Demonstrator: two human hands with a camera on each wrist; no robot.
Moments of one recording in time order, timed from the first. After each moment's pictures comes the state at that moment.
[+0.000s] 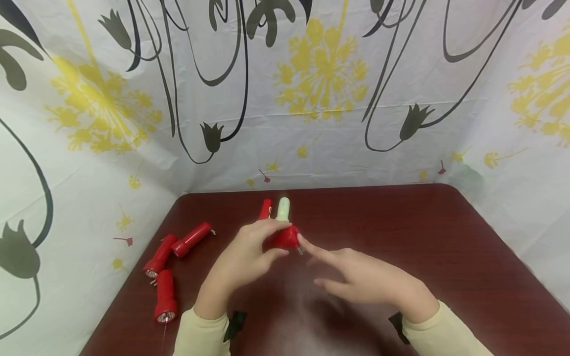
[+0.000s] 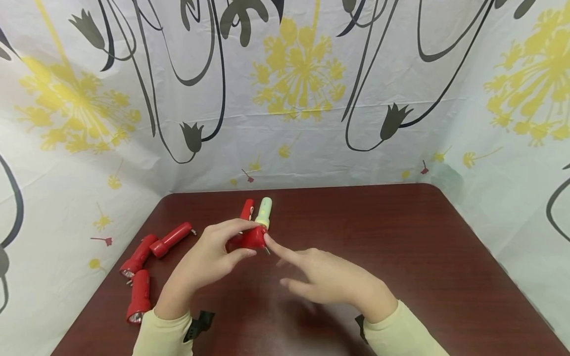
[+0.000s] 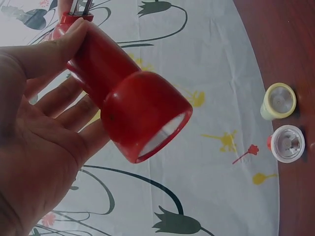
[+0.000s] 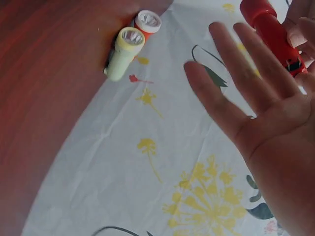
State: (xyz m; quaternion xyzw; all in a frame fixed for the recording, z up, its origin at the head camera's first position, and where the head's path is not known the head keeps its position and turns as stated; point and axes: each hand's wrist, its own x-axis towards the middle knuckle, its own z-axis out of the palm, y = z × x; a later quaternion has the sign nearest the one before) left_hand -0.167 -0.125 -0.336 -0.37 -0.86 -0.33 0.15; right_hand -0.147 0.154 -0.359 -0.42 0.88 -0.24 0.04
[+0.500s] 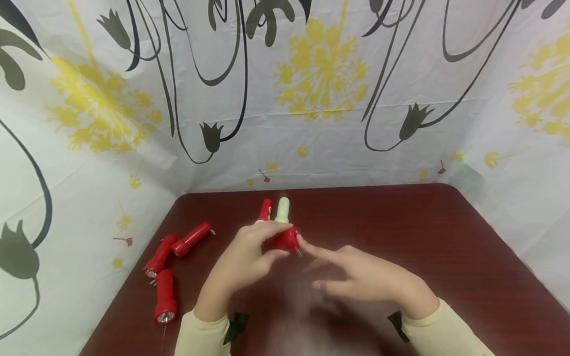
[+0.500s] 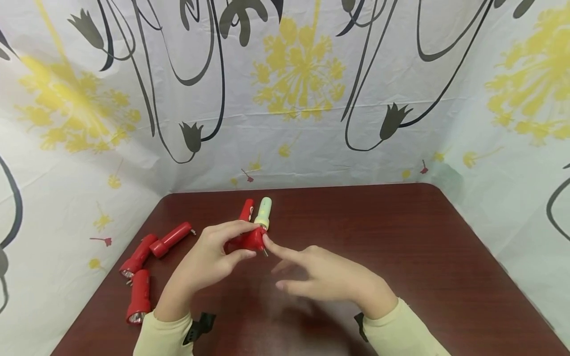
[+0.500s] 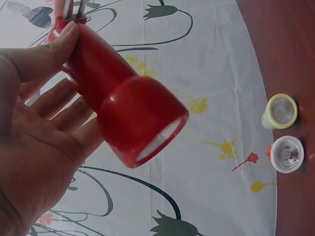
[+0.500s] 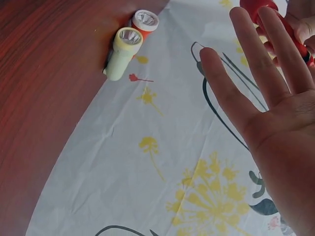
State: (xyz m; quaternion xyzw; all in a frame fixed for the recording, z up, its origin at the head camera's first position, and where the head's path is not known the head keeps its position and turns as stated) left_hand -0.161 -0.124 -0.333 -0.37 -0.85 -0.33 0.17; right_hand -0.149 0.157 -0.356 -0.46 0.83 -0.32 0.07
